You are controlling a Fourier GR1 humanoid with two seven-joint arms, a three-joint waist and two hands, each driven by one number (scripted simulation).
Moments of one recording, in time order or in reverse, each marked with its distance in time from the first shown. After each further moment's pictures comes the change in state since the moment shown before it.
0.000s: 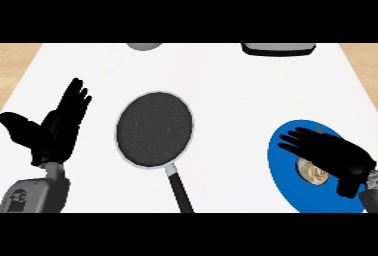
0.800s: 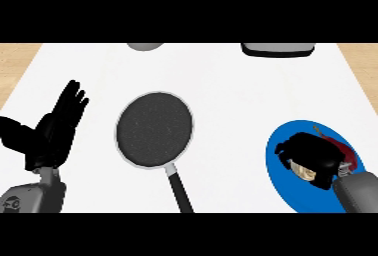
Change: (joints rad) left arm 0.029 -0.013 0.020 -0.057 -0.016 -0.032 0.035; right arm -0.085 0.136 0.004 0.217 0.112 -0.114 -0.115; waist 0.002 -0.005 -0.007
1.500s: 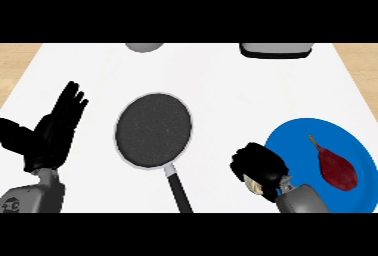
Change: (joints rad) left arm 0.008 -0.007 0.012 0.000 -0.005 -0.010 -0.001; right arm 0.058 0.309 0.098 -0.105 0.037 0.065 0.239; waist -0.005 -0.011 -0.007
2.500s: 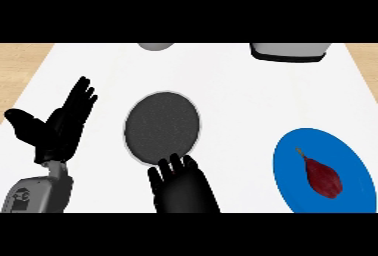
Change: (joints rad) left arm -0.051 -0.008 -0.027 0.038 -0.008 -0.012 0.009; right arm -0.189 0.160 0.591 -0.418 -0.035 -0.161 1.084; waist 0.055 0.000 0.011
